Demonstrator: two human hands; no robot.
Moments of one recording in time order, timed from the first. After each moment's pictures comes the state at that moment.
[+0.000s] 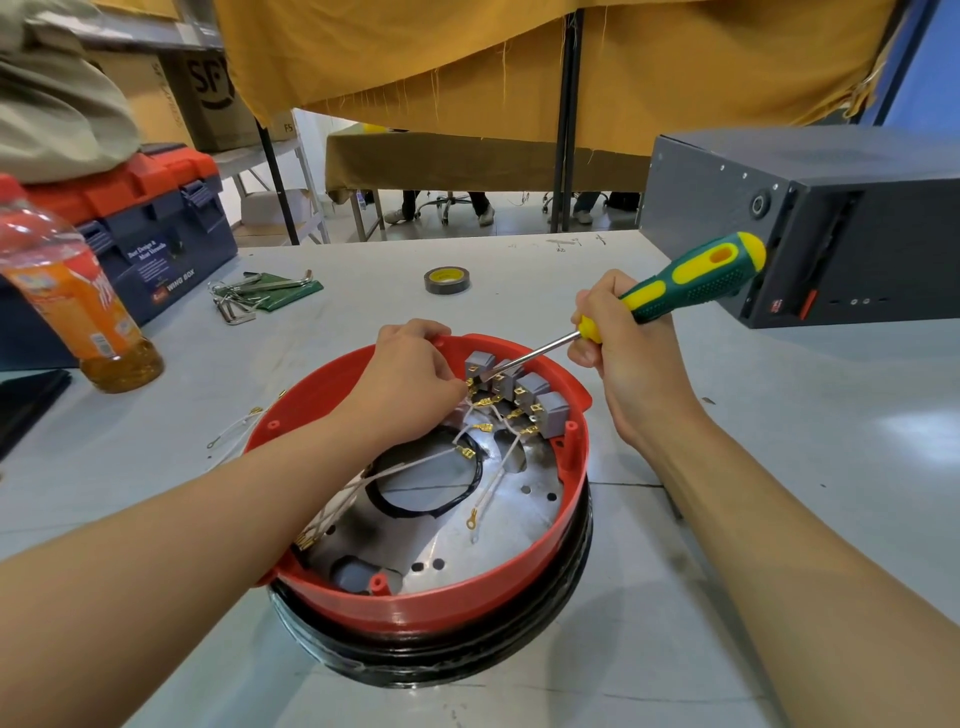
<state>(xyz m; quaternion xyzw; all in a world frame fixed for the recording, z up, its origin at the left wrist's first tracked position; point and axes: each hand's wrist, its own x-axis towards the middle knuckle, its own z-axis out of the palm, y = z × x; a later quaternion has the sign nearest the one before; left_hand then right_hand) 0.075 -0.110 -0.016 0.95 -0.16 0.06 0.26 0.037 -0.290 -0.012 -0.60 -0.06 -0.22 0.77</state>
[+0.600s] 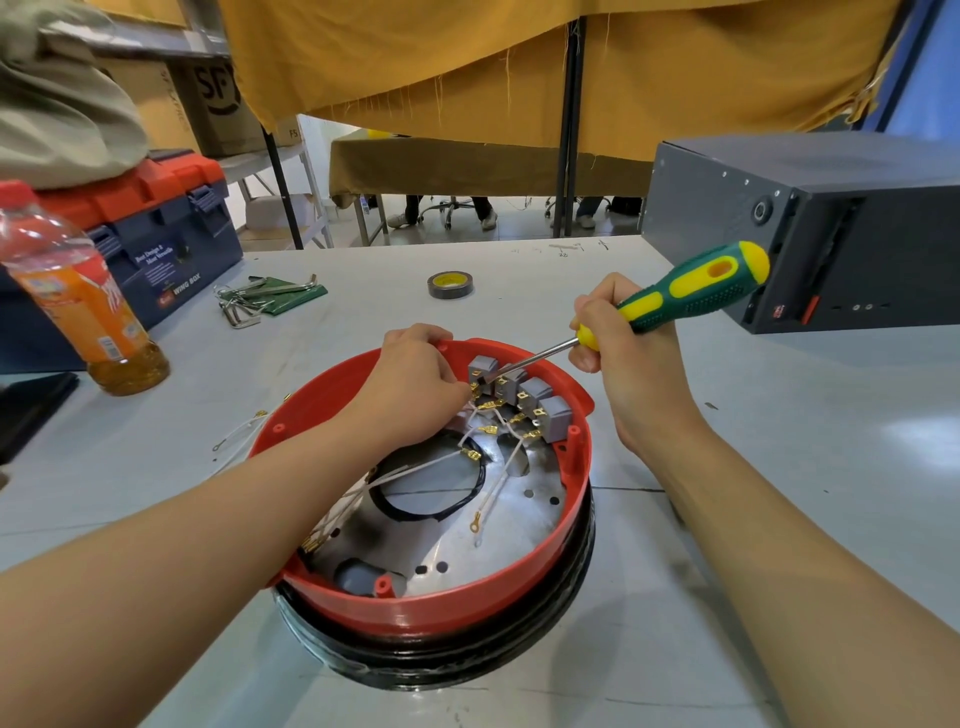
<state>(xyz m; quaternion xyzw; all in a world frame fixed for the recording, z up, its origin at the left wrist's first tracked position) 0.075 -0.111 -0.014 0.95 -0.16 0.05 0.26 0.030 -0.287 -0.011 -0.64 -0.06 -0.25 0.73</state>
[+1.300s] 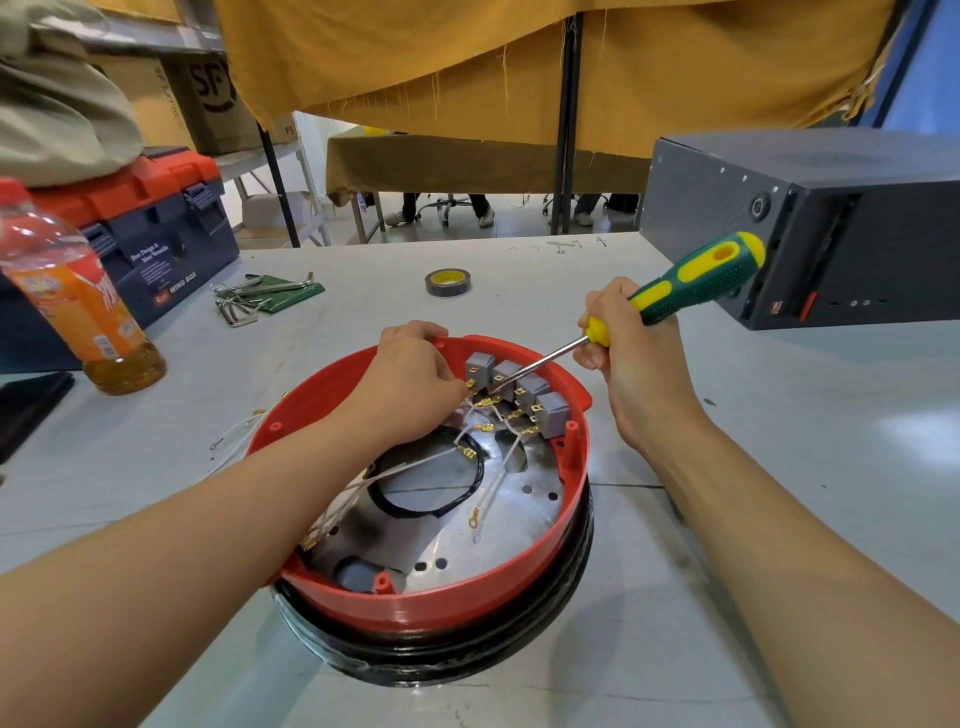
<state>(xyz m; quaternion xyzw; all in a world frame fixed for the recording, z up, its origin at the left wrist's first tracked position) 0.075 -0.109 -0.013 0.95 -0.16 0.05 0.25 0.036 -0.291 -0.015 -0.58 -0.03 -0.25 0.78</state>
